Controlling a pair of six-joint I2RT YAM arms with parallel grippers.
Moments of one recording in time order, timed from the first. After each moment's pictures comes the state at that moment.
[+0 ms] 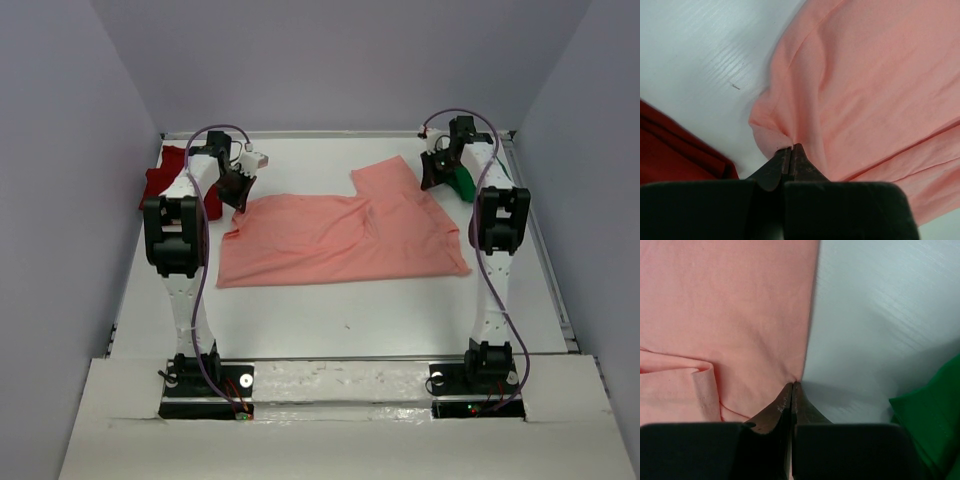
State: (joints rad) left arm -0.05 2.14 1.74 -0.86 0.30 0.52; right arm -0.03 2.55 2.32 -0.92 -0.46 -0.43
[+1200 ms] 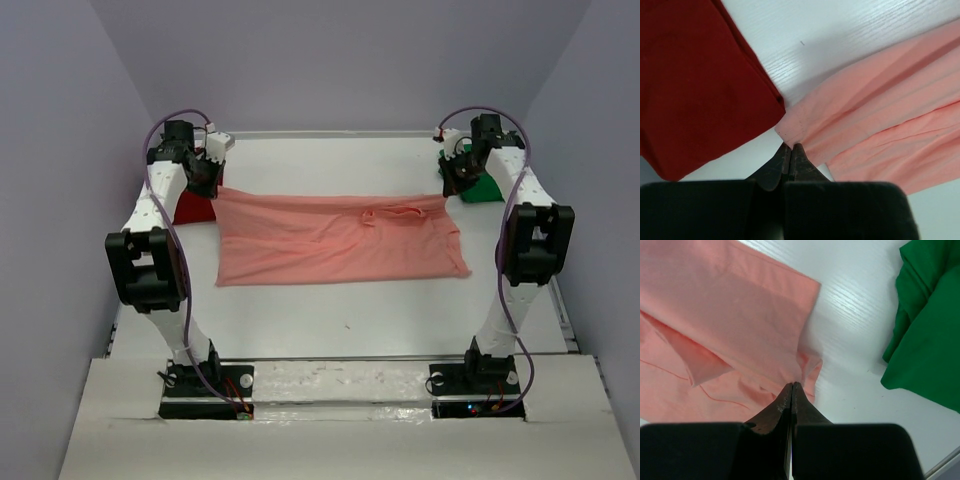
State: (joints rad) left arm 0.05 1.81 1.60 -0.80 0.25 0.44; right arm -0.05 2.01 1.80 -0.91 -0.34 -0.52
